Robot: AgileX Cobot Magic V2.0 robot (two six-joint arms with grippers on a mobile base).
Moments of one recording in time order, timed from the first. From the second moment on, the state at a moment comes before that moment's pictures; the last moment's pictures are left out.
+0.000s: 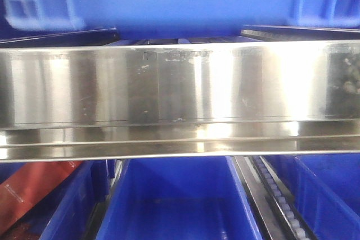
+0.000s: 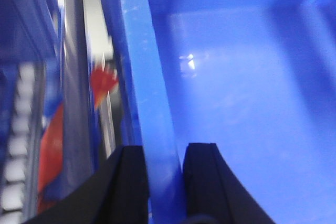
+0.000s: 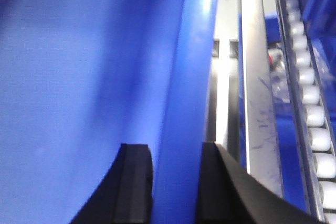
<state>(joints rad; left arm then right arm) -0.35 1.70 -2.01 0.15 1.08 -0.24 0.18 1.63 -1.85 0.03 1.00 0.13</state>
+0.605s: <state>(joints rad) -0.35 1.82 -2.01 0.20 1.08 -0.26 0.16 1.73 -1.86 0.01 0.91 0.11</state>
